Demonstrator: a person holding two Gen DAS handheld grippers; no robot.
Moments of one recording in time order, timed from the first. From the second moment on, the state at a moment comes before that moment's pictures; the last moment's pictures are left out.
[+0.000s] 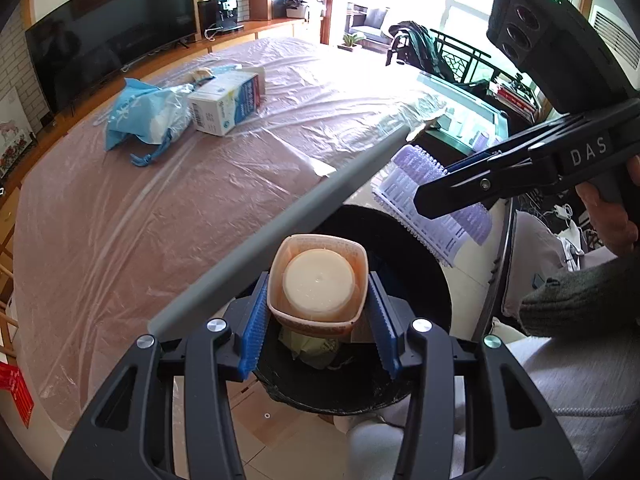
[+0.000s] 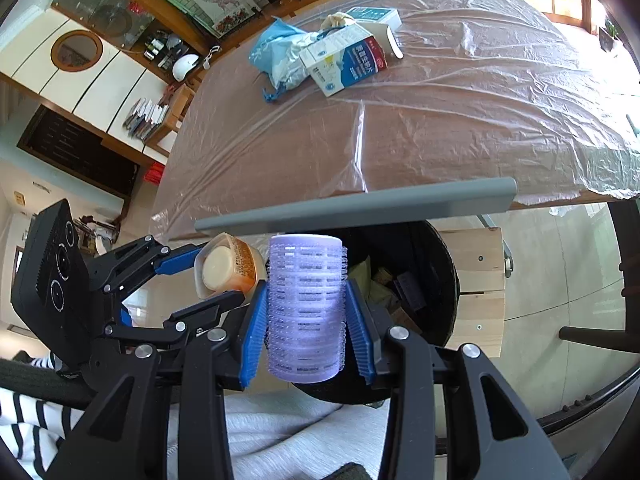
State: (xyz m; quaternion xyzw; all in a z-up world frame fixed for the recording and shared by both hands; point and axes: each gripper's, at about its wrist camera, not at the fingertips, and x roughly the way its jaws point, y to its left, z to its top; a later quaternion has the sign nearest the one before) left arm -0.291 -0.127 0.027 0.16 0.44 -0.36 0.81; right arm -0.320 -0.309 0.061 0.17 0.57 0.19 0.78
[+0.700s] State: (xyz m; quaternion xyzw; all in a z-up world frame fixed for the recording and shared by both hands) left arm -0.299 -0.135 -0.013 0.19 0.48 -0.34 0.78; right arm -0.328 -0.292 0.028 0.08 0.60 0.19 0.78
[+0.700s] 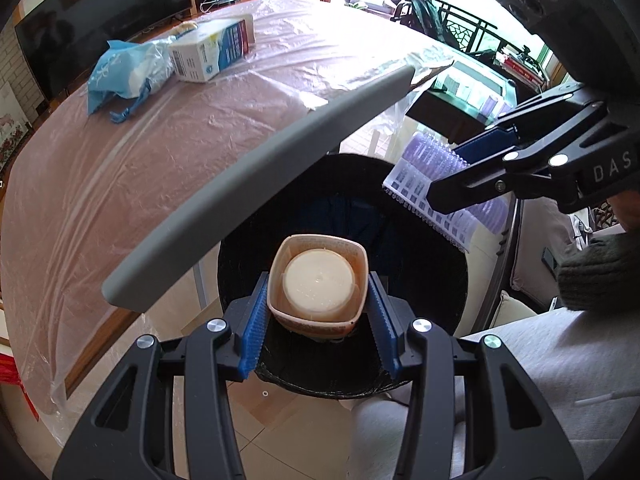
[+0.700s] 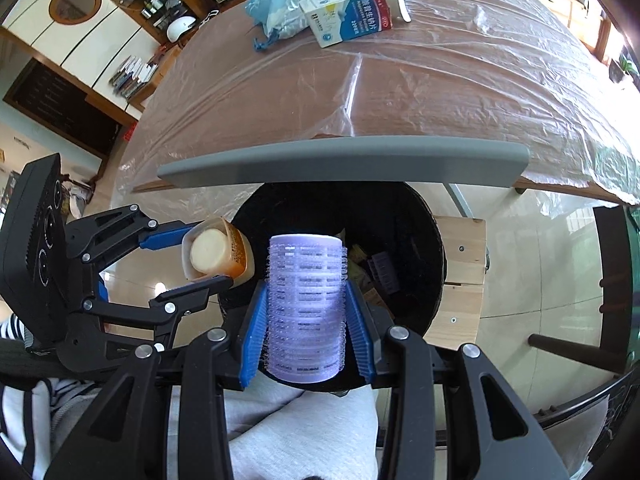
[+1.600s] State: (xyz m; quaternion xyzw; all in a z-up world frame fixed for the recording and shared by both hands) left arm -0.282 -0.137 -0.044 0.20 0.51 -0.32 0.77; right arm -0.323 -0.276 -0.006 0.03 0.62 0.19 0.76
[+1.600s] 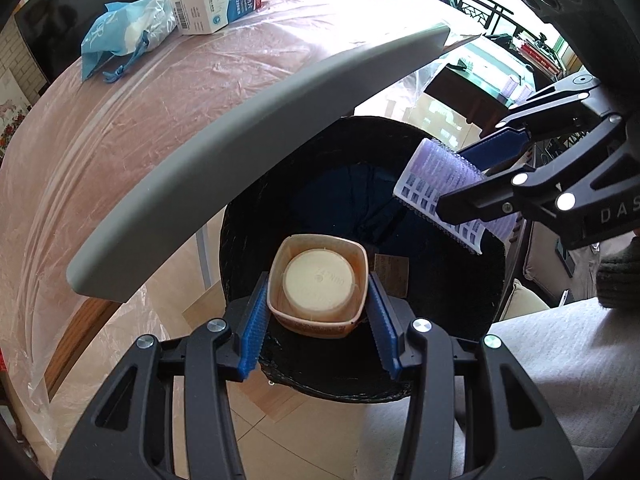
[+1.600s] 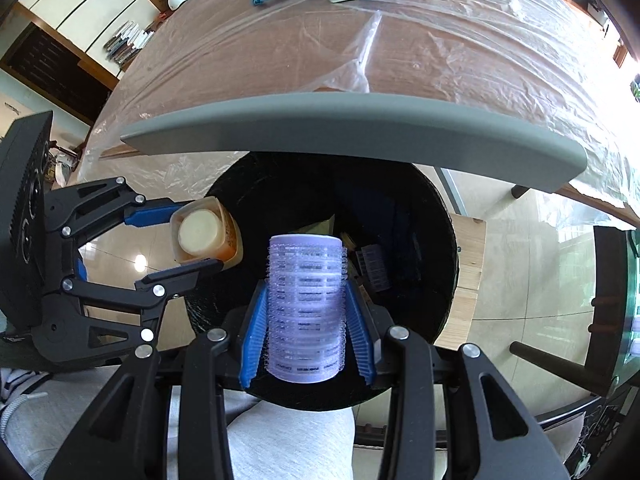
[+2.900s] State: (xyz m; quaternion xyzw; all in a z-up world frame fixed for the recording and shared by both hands) left arm -0.279 -0.153 -0.064 0.22 0.52 -0.32 0.76; right arm -0.315 -0.261 -0.024 0.01 0.63 0.17 0.75
